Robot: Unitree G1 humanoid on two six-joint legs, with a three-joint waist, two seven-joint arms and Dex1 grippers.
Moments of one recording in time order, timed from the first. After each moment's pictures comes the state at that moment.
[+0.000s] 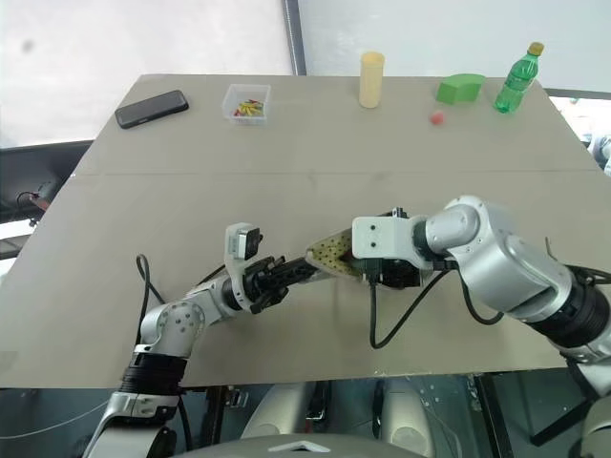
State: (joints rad) left arm -0.25 0.34 0.01 0.03 -0.94 0.81 -1.17; right arm -0.80 -0.91 0.60 -0.58 0.02 0.99 1.11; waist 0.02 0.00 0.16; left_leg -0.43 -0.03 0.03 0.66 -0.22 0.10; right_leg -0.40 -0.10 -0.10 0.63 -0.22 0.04
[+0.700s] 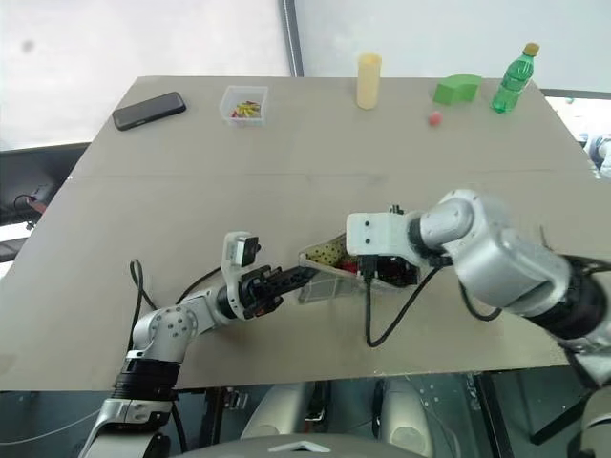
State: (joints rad) left arm -0.21 0.34 0.03 0.03 -0.90 0.82 -1.16; right arm -0.80 -0.83 0.71 -0.54 -0.04 0.98 1.02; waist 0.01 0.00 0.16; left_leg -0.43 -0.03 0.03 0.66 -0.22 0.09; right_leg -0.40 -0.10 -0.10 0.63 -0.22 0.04
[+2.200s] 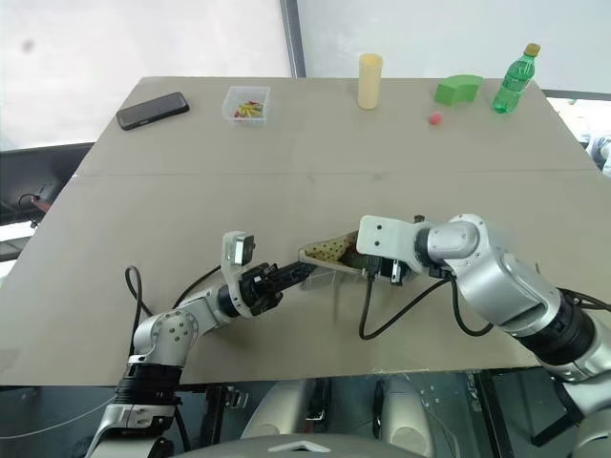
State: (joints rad) left arm -0.20 0.32 0.05 0.02 -0.89 0.77 -1.11; right arm -0.61 -0.82 0.48 -0.56 -0.03 0.94 0.96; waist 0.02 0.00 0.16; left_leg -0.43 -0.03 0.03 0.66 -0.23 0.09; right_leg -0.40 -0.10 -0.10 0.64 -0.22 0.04
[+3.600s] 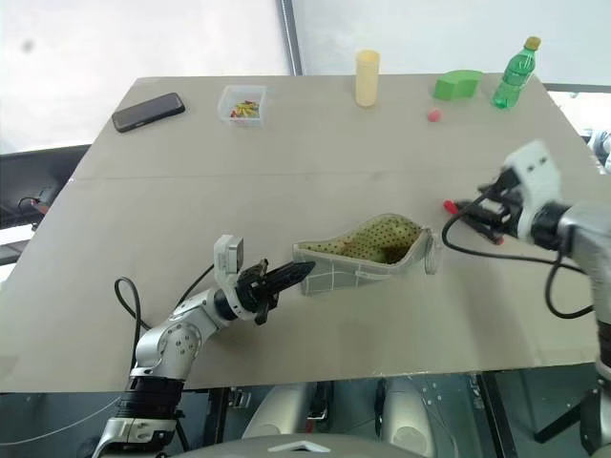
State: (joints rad) left arm -0.13 0.30 0.03 -0.01 -0.75 0.50 -1.14; right arm -0.43 -0.84 -0.36 -0.47 0.56 1.02 0.76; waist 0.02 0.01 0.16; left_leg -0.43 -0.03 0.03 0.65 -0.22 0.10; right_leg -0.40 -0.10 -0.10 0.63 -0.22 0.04
